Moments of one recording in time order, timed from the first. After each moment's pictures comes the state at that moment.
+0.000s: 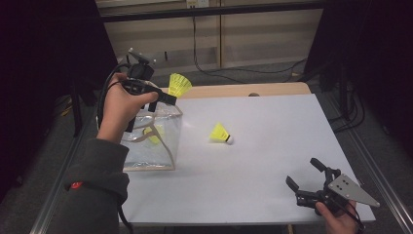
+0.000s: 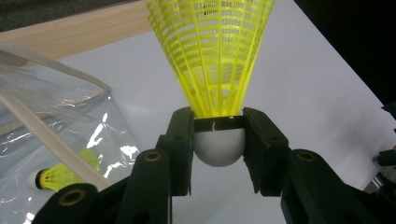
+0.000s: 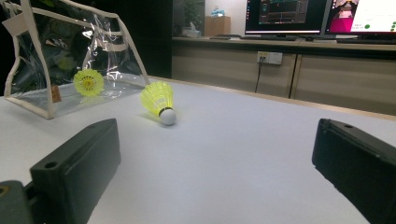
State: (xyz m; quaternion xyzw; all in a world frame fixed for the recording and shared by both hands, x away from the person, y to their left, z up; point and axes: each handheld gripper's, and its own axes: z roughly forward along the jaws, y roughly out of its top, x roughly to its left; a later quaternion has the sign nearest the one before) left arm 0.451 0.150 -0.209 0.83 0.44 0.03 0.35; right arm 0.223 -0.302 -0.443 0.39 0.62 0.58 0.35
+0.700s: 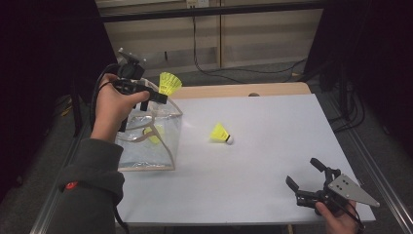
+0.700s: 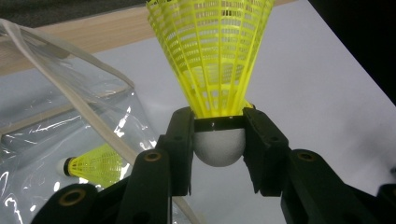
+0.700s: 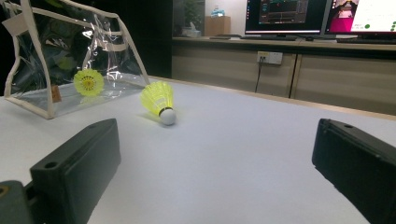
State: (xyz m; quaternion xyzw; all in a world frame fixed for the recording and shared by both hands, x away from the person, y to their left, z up) left arm 0.453 0.169 -0.209 0.81 0.47 0.05 0.34; right arm 0.223 -0.302 -0.443 0.39 0.62 0.58 0.35
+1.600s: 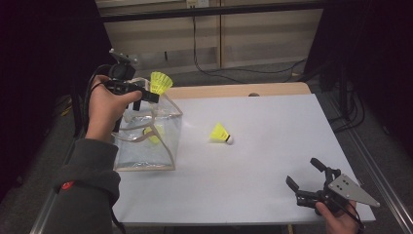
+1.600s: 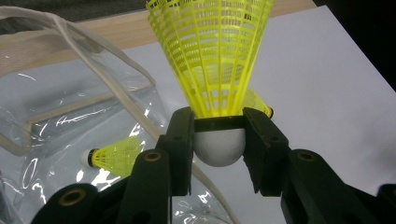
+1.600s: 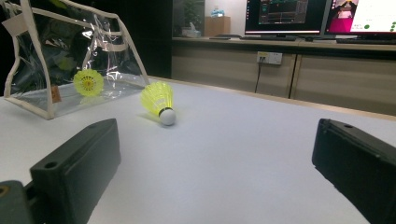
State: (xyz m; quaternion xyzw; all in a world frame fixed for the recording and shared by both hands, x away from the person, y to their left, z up) left arm 0.456 0.187 -0.210 0.80 0.50 0.07 0.34; right arm 0.223 -0.301 -0.443 0.39 0.62 0.58 0.35
